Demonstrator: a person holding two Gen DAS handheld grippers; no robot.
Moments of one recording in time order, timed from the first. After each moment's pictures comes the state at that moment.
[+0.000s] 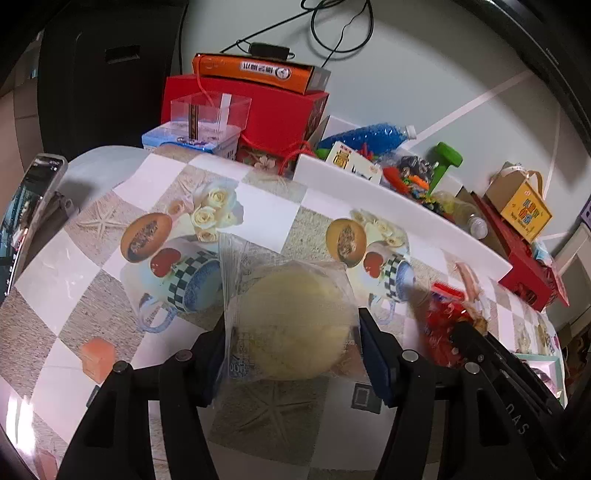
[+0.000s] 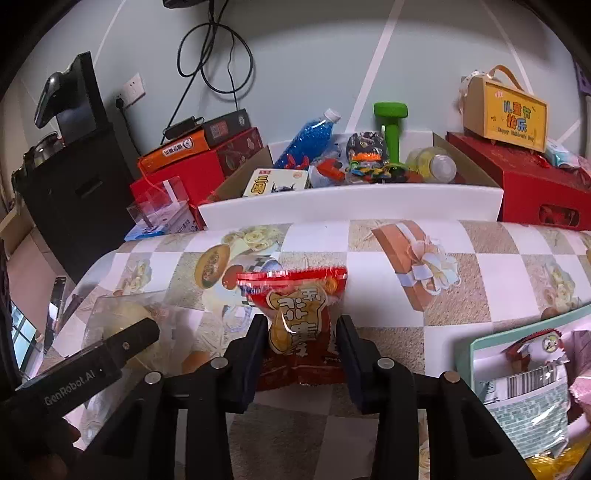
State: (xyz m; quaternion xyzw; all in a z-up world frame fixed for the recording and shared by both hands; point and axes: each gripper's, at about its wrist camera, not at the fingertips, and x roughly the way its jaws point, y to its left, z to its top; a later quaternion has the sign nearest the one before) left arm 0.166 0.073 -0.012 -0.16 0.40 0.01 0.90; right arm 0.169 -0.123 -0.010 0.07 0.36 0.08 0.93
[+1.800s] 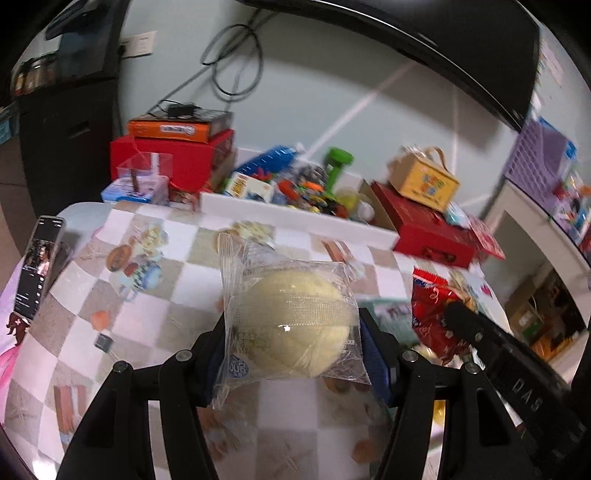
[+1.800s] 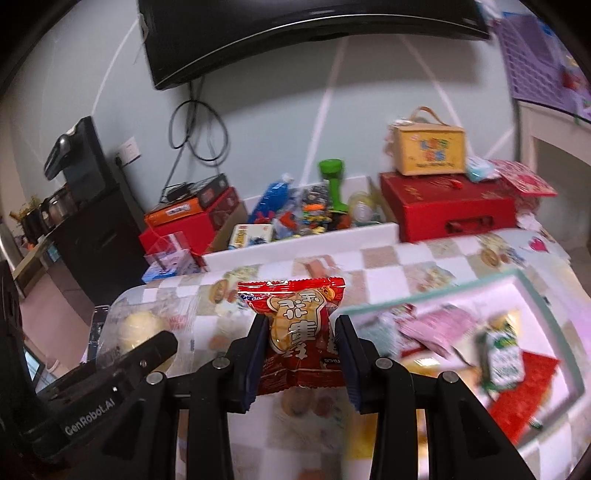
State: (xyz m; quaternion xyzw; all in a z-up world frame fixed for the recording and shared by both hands) left arm 0.050 -0.012 0.085 -0.10 0.36 -0.10 0.92; right arm 0.023 -0.199 0.099 0.11 0.32 0.02 0.94
